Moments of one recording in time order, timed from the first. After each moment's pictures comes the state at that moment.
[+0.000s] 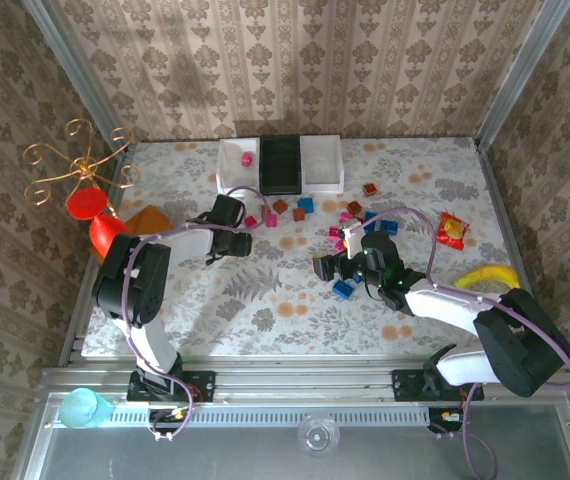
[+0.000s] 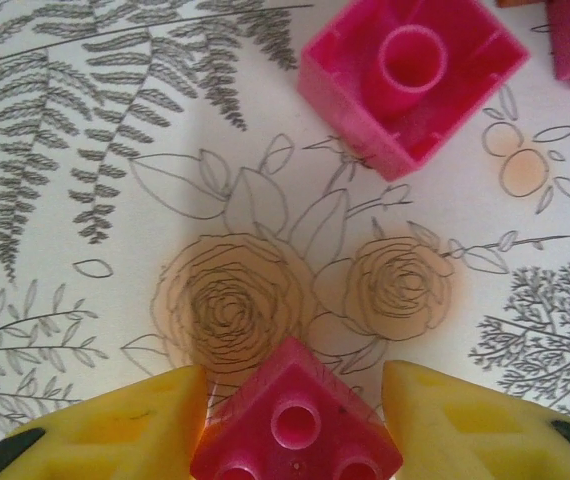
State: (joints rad) left arm -0.44 1.77 0.98 -0.30 -0.05 -0.21; right arm 0.55 1.33 0.50 0.34 -0.09 0.19
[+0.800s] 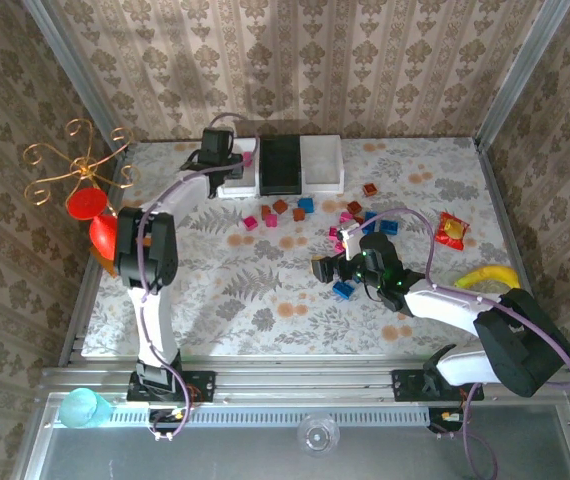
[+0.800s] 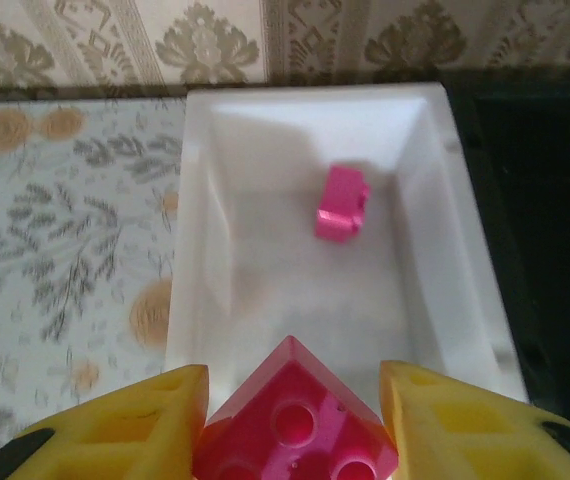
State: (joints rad) left arm -0.30 2.10 1.69 -0.27 -0.13 -0.15; right arm 0.56 1.33 0.50 0.34 -0.08 0.18
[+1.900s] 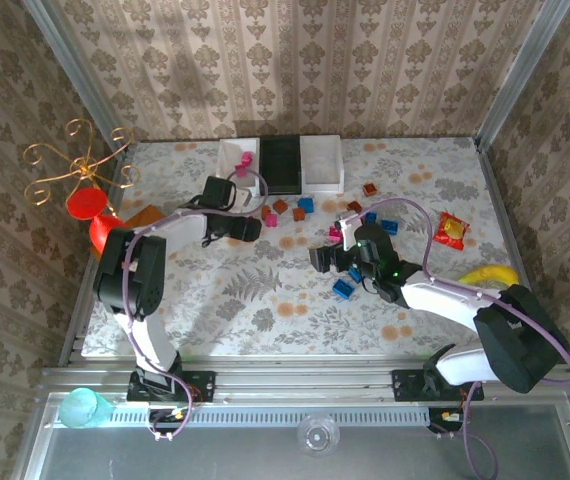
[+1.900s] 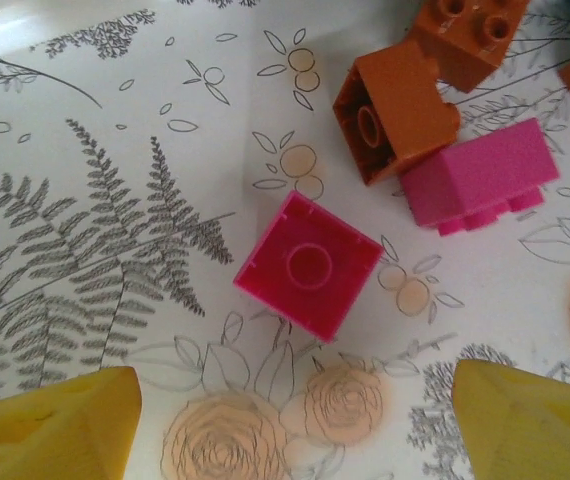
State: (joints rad) left arm -0.36 1.83 1.14 -0.31 0.14 0.02; right arm 0.57 1.35 0.58 0.26 -0.01 0.21
